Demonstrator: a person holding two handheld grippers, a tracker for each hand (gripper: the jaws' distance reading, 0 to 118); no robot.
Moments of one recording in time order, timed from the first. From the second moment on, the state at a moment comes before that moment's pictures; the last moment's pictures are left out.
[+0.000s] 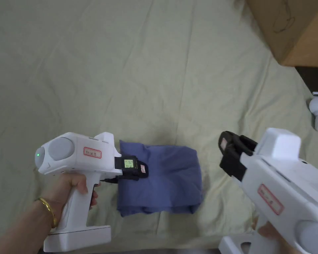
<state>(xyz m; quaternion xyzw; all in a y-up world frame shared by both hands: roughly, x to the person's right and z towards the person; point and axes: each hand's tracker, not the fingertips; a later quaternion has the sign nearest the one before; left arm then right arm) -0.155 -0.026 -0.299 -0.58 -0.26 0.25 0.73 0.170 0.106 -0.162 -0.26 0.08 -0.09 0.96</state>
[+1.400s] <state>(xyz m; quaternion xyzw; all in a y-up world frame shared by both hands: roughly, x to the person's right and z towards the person) -0.377 0.223 -0.251 -0.18 0.21 -0.02 0.96 0.154 0.190 -0.180 -0.13 0.11 -0.03 0.99</state>
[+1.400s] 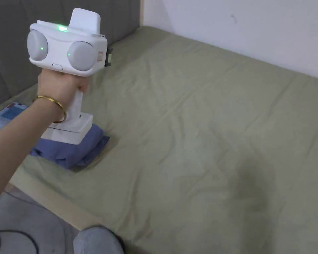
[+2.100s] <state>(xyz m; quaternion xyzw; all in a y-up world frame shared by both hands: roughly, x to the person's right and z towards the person) -0.121 0.165 -0.174 -0.05 -0.01 0.01 1.00 0.191 0.196 -0.134 -0.08 0.04 -0.01 1.00</state>
